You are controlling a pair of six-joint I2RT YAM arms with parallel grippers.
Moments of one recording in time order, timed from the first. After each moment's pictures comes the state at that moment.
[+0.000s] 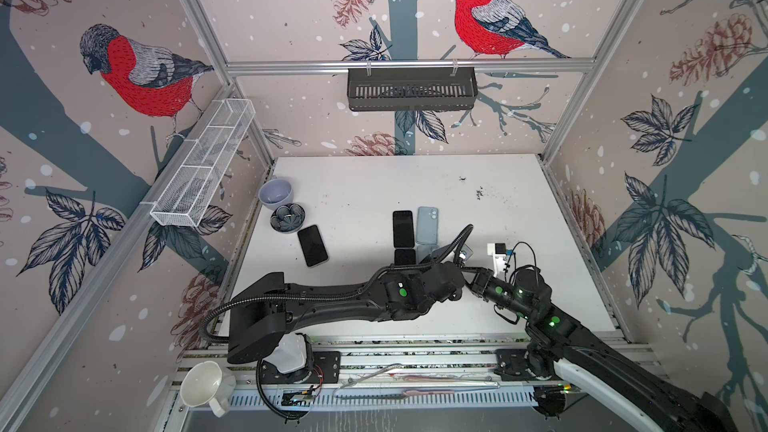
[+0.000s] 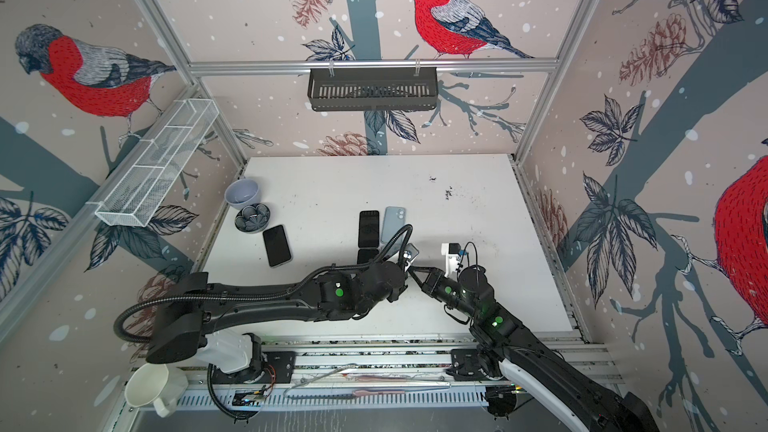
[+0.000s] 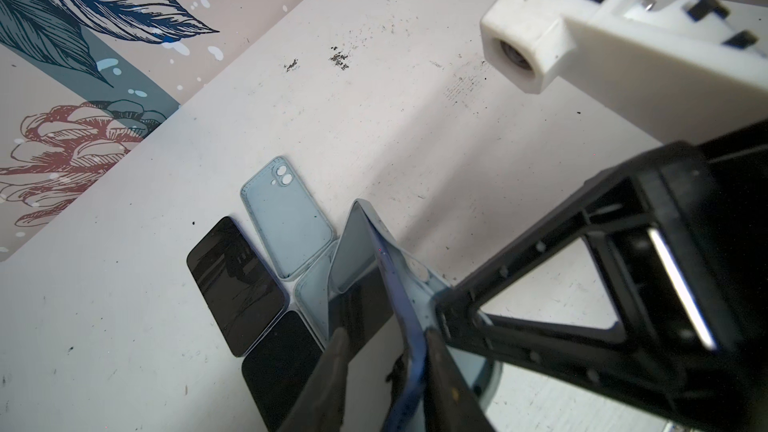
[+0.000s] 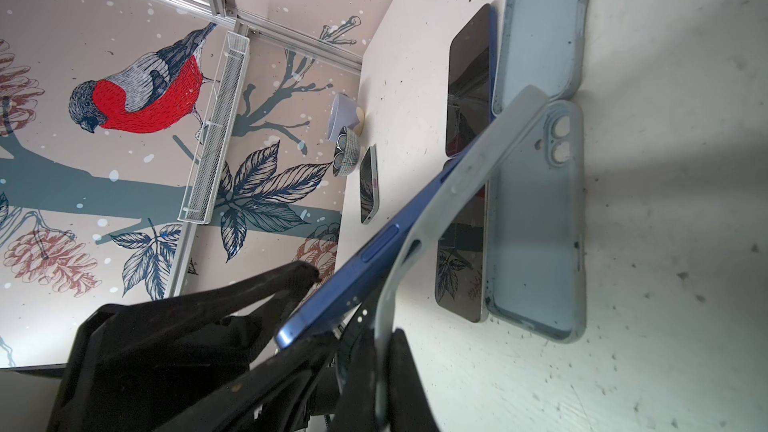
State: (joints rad) left arm -1.29 1.53 1.04 -0.18 -0.54 -0.10; right arm 0.66 0.56 0.12 0.23 -0.31 1.15
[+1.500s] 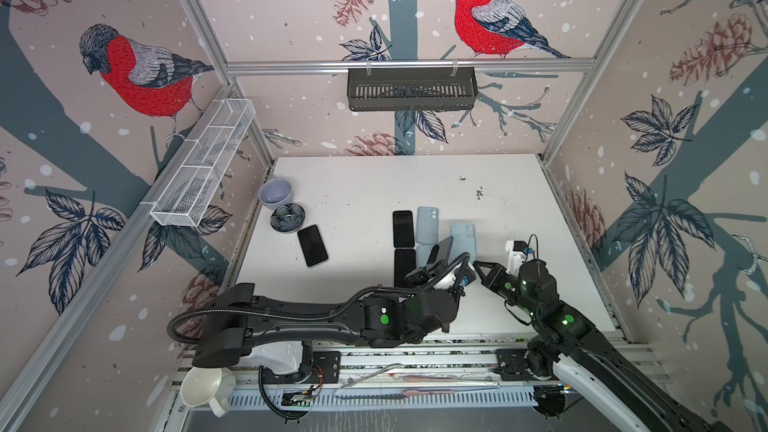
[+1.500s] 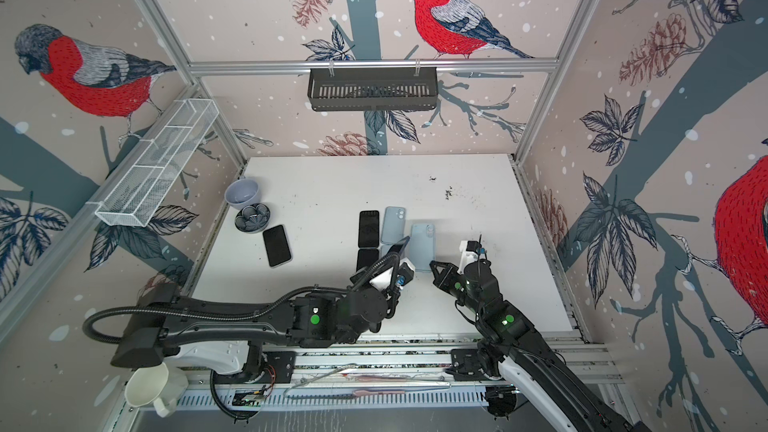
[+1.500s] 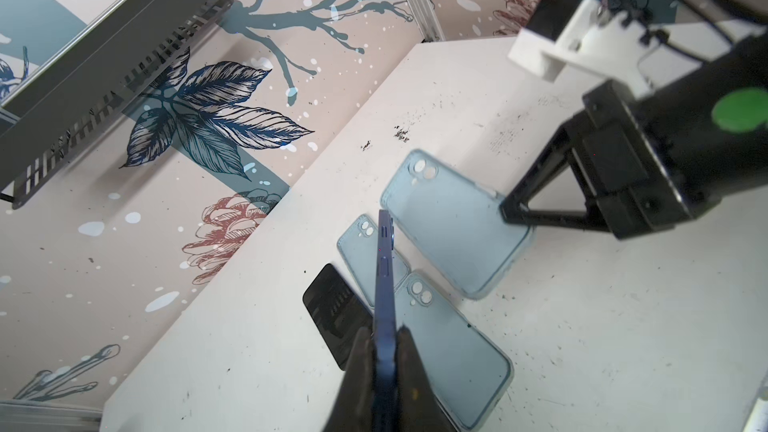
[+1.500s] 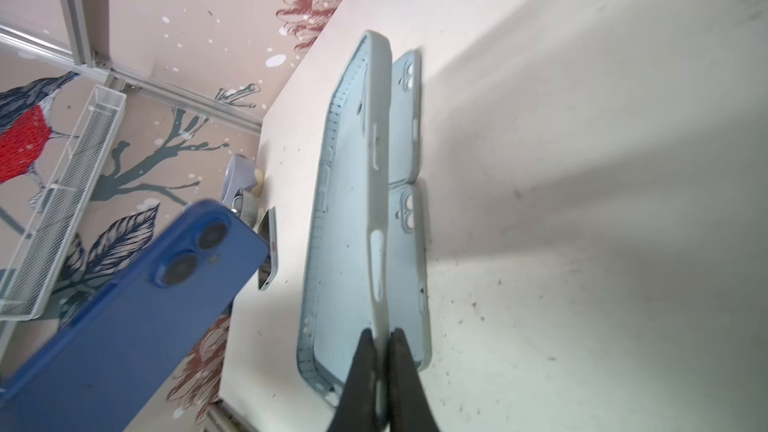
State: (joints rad) left arm -1.48 1.40 0.96 -0.07 -0.89 0.18; right arm 0.52 0.47 0.26 -0.23 -0.08 0.95
